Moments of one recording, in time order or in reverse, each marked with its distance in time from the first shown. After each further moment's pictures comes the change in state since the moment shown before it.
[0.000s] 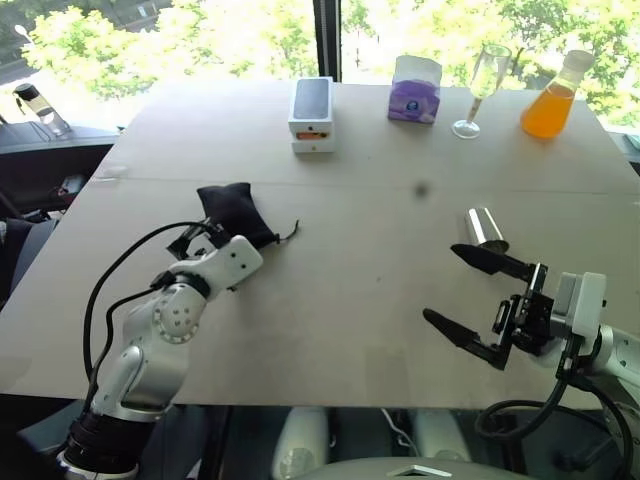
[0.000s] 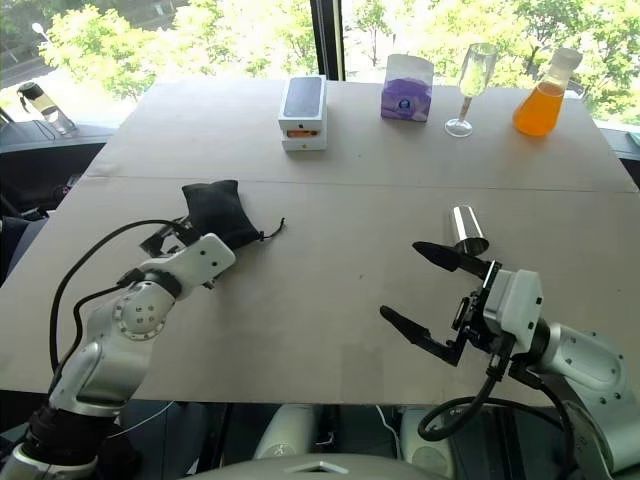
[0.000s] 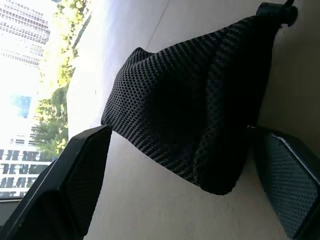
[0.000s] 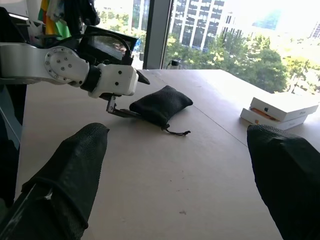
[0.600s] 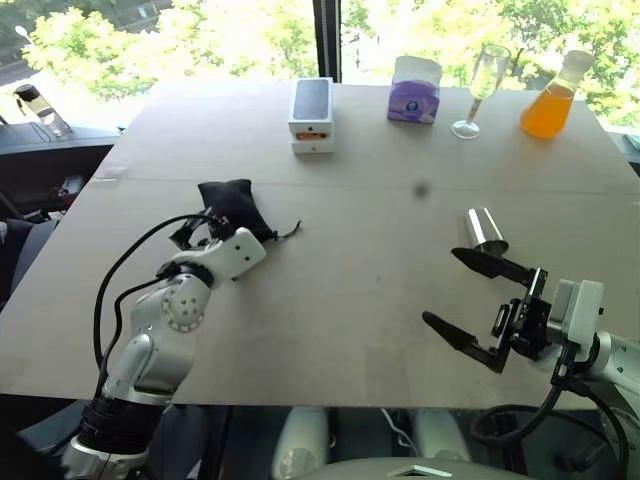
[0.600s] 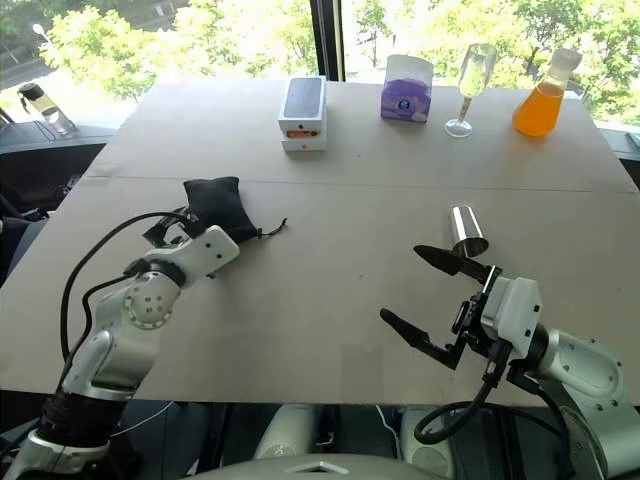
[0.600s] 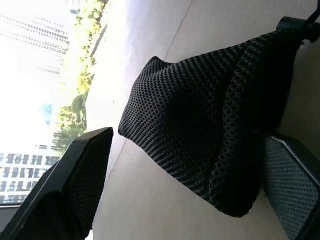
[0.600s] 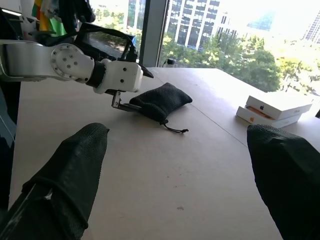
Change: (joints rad) left arm -0.080 -0.023 -0.014 0.108 0.078 -0.073 0.026; right arm 0.026 0.023 0.010 0.006 -0.043 -0.034 0.000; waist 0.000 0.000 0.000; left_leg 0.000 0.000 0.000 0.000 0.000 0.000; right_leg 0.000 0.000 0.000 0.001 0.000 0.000
